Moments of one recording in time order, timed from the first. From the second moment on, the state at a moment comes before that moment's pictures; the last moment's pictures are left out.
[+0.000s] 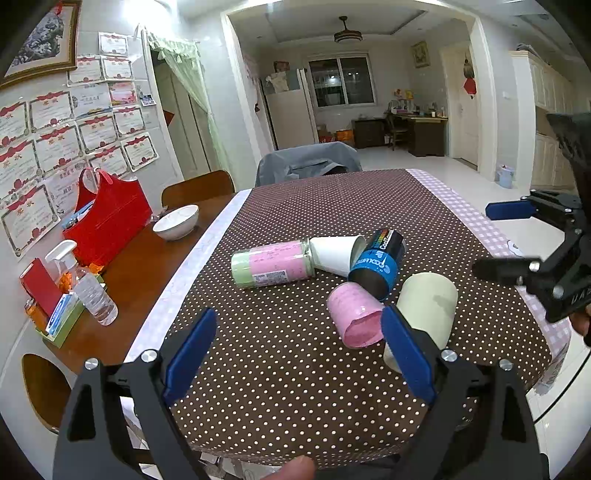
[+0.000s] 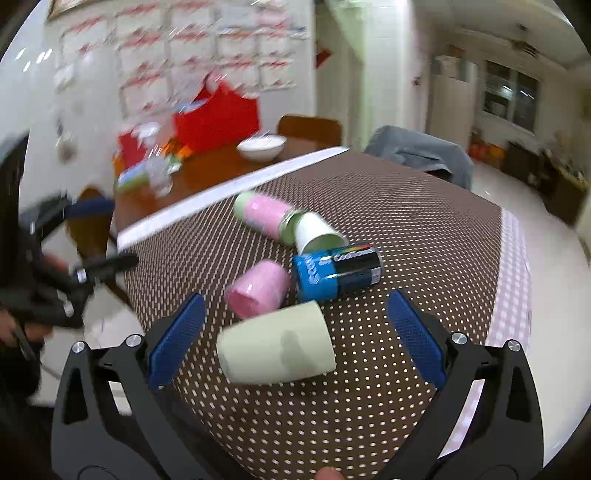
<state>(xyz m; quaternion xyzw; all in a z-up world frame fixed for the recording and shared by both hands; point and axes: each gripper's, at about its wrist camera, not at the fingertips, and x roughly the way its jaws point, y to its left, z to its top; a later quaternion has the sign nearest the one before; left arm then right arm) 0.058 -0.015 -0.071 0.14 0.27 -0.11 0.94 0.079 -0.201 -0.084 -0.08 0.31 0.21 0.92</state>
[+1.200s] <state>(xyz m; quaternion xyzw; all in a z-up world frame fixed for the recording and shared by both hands) 0.073 0.002 -0.127 0.14 0.35 -0.10 0.92 0.097 -0.105 -0.176 -0.58 0.34 0.36 0.64</state>
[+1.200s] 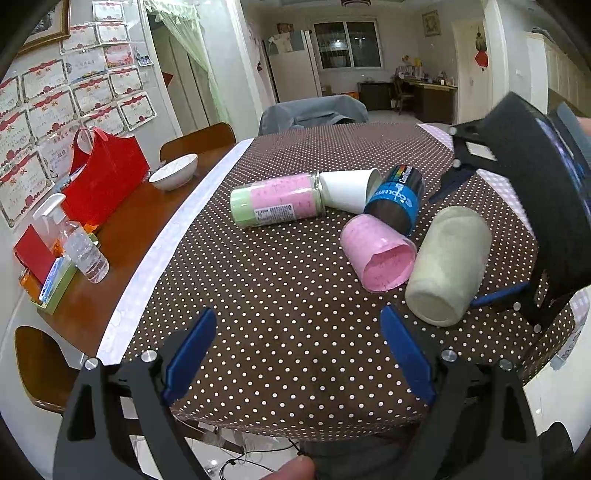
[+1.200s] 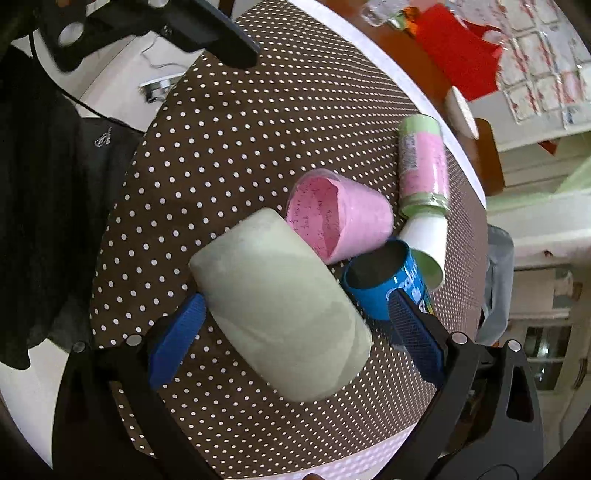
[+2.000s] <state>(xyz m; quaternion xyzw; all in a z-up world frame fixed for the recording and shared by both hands) 0.074 -0.003 -0.135 0.14 0.36 -0.11 0.92 0.133 -0.077 -0.191 -0.53 0.47 0.37 0.61</state>
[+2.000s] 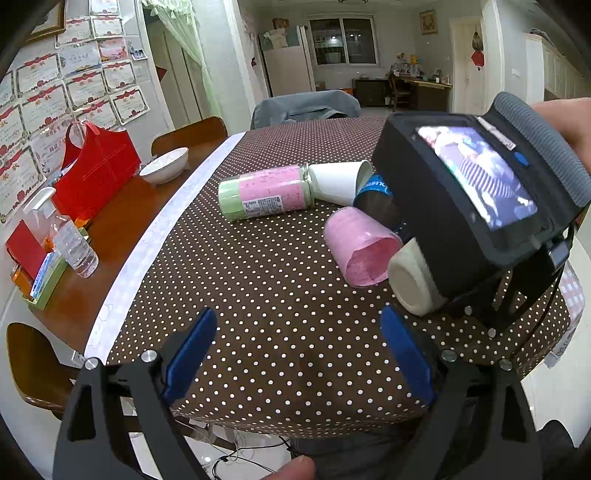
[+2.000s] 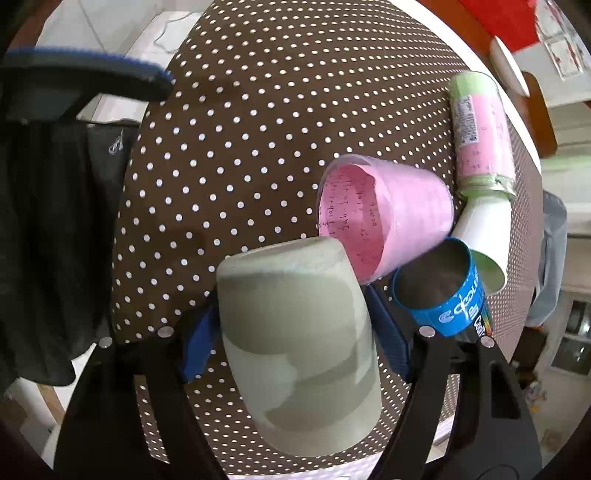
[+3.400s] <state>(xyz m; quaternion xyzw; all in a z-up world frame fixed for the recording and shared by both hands) 0.066 -0.004 -0.094 0.11 0.31 -0.12 0.94 0.136 -0.189 -0.141 -0.01 0.36 0.20 0.91</state>
